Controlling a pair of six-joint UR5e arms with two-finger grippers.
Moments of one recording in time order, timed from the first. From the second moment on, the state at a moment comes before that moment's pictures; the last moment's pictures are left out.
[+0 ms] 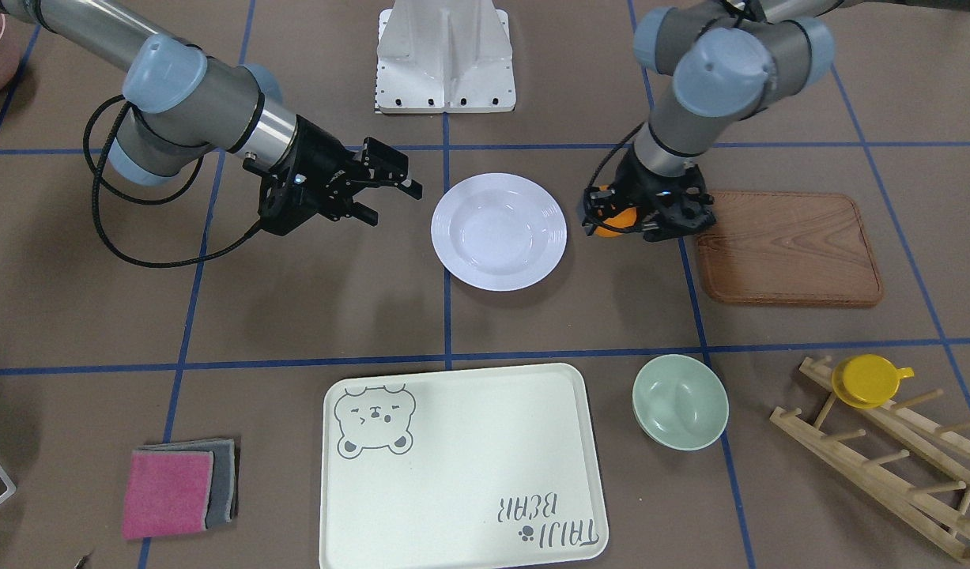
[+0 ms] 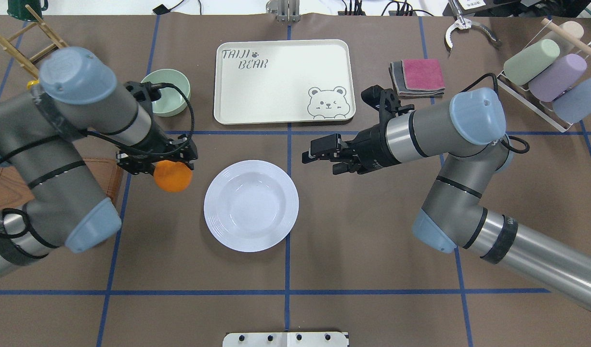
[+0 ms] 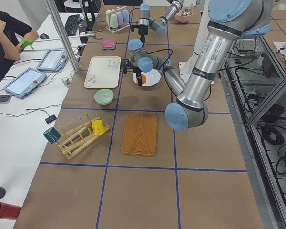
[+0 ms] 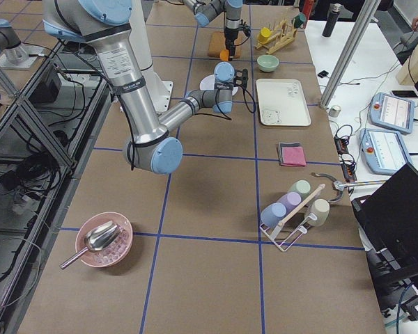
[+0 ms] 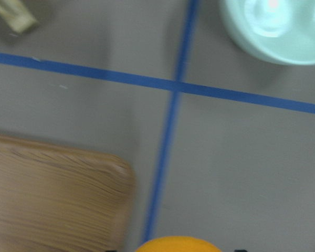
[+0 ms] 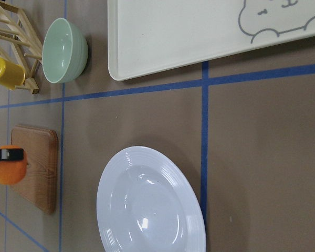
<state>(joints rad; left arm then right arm) -0.68 -2.08 -1.84 -1.56 -2.10 -1.34 0.62 -1.10 1.61 -0.52 2.11 1.56</state>
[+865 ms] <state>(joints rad) -0.53 -2.23 -1.78 -1.51 -1.98 -1.43 0.53 -1.13 1.50 -0.26 1.98 1.63</state>
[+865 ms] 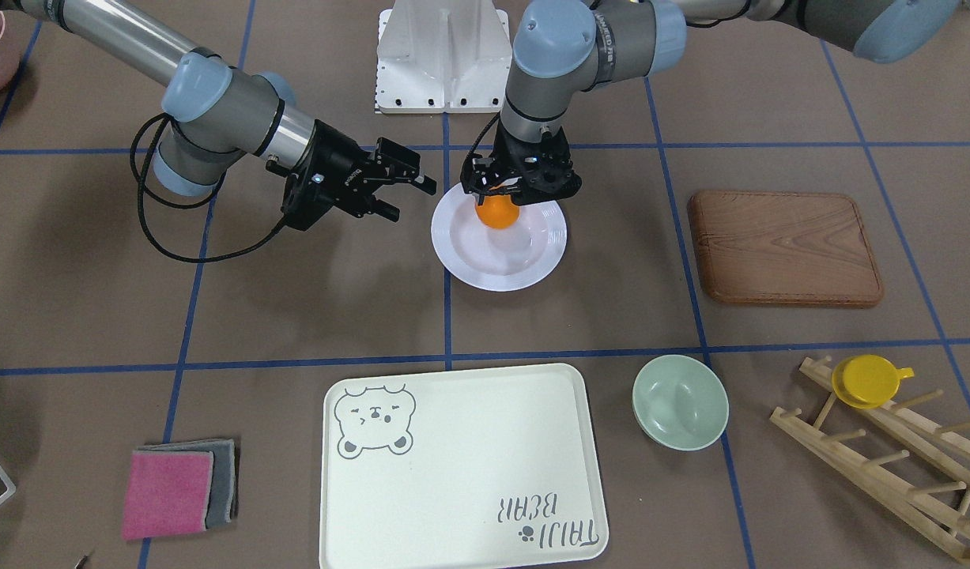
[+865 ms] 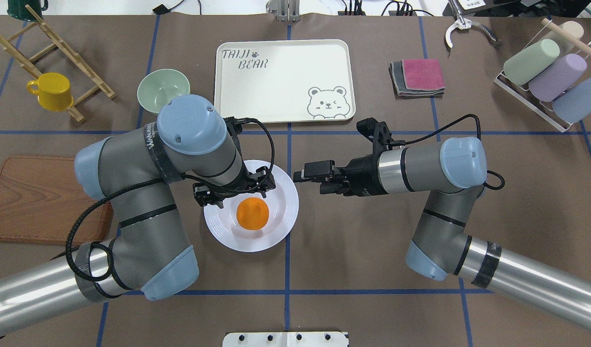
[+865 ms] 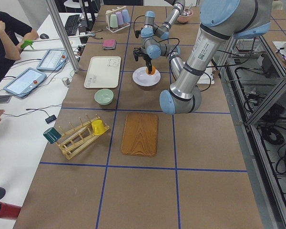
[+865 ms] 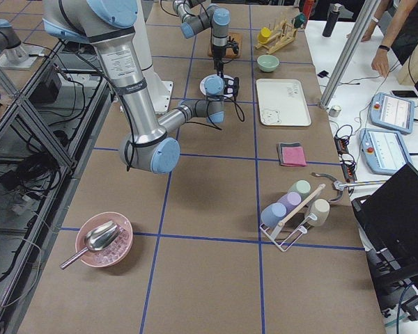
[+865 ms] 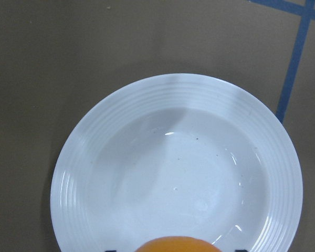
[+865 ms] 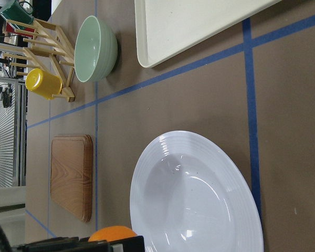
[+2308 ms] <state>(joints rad) -0.60 -2.11 -1.93 -1.42 -1.99 -1.27 0.40 -1.08 1.36 -0.15 1.78 1.63</state>
